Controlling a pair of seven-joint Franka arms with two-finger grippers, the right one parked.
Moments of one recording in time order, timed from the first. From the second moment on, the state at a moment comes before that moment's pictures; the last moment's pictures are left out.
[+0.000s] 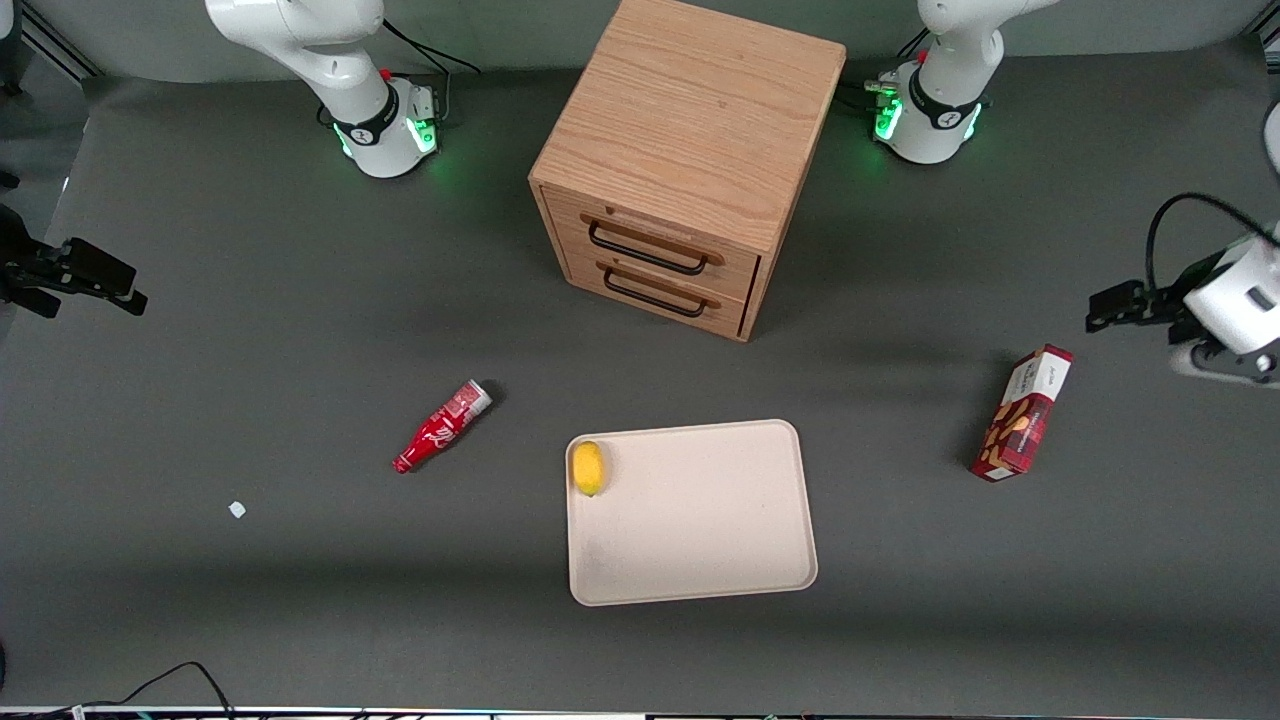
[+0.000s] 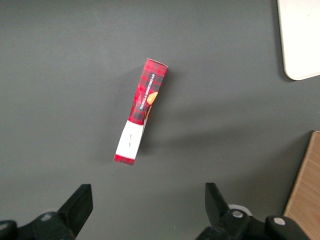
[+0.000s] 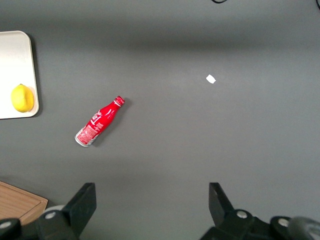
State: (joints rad) arm 0.35 0.10 -0.29 -1.79 0.01 1.79 0.24
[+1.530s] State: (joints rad) arm 0.34 0.41 -0.27 -2.08 0.13 2.48 0.31
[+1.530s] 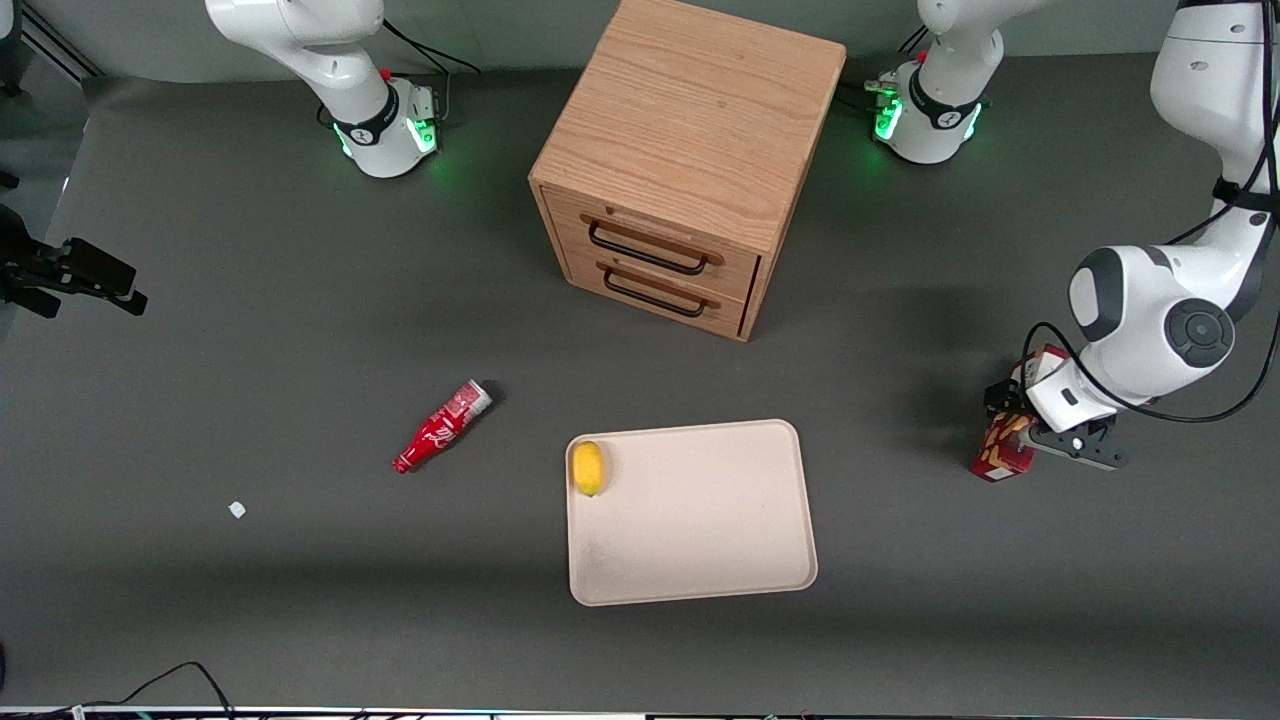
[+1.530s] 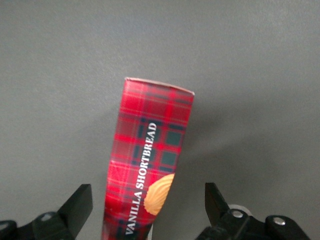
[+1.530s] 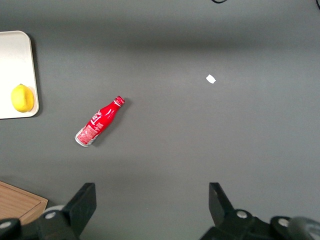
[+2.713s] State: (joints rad) arm 0.34 0.41 -0.27 -2.08 0.15 2.48 0.31
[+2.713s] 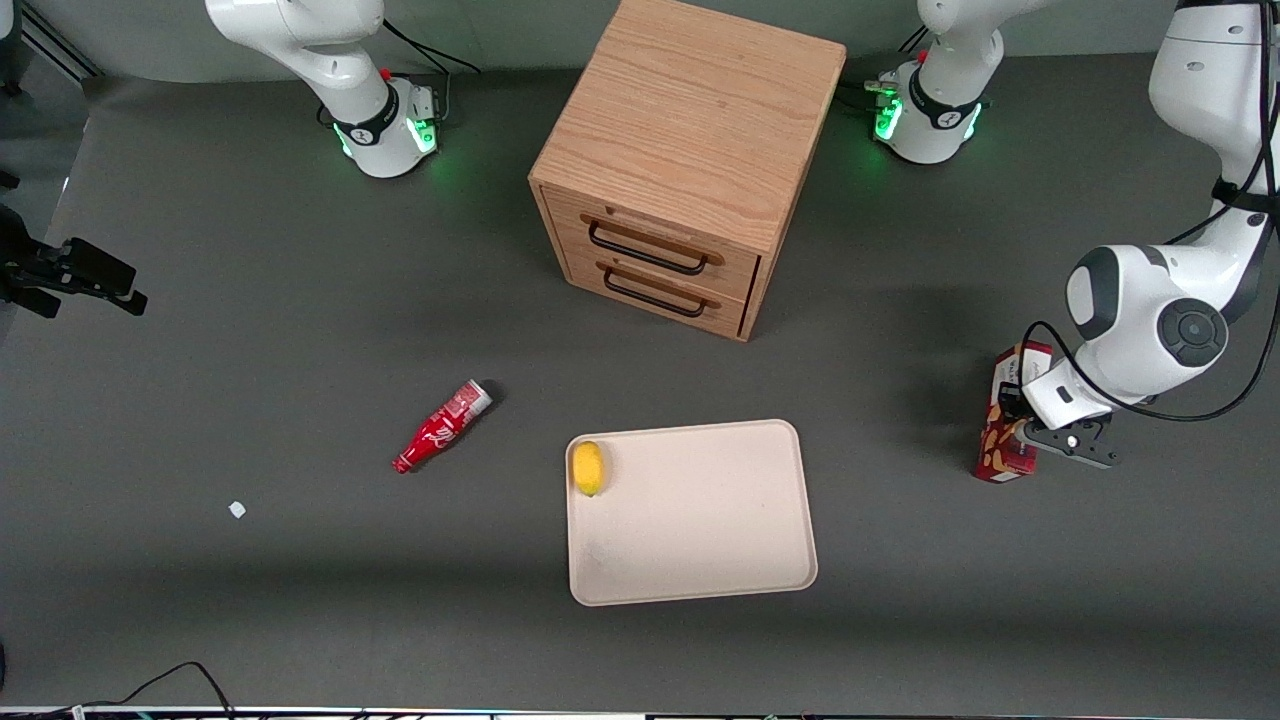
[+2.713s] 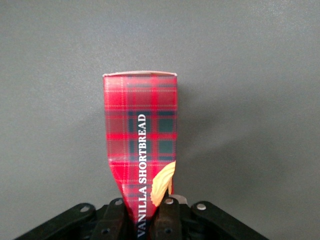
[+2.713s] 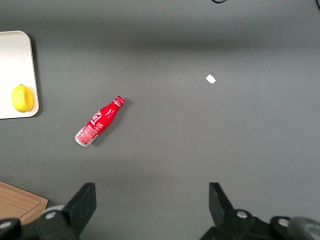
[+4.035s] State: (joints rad) arm 0.01 0.53 -0.41 -1.38 0.06 2.01 -0.46
